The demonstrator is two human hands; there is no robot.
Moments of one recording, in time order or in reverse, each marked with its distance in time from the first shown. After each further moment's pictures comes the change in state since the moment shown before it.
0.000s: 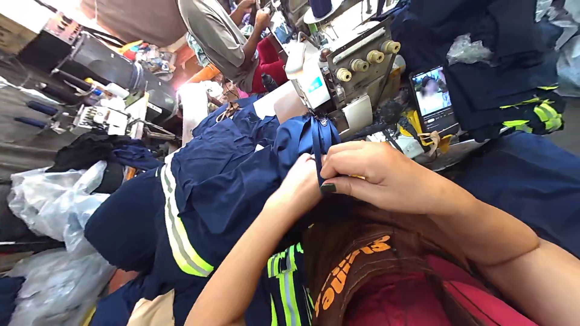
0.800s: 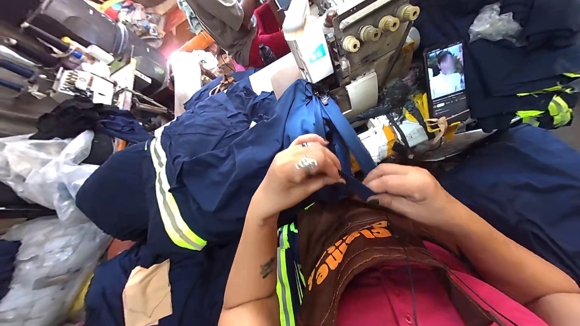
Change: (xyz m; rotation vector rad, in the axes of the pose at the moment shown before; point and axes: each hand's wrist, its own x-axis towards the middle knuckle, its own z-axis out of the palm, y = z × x) left_hand -0.009 -0.001 -0.010 -0.719 0.358 0.263; right_hand -0.108 0.031 0.025 0.111 0.105 0.117
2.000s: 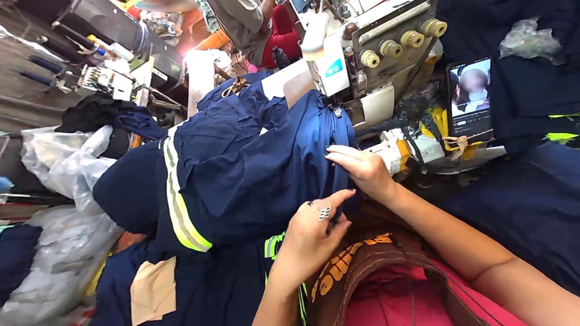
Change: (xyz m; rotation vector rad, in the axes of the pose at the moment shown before) left_hand -0.051 0.045 0.058 0.306 0.092 -0.567; right_hand 0.062 0.096 0.063 -0.408 0.240 -0.142
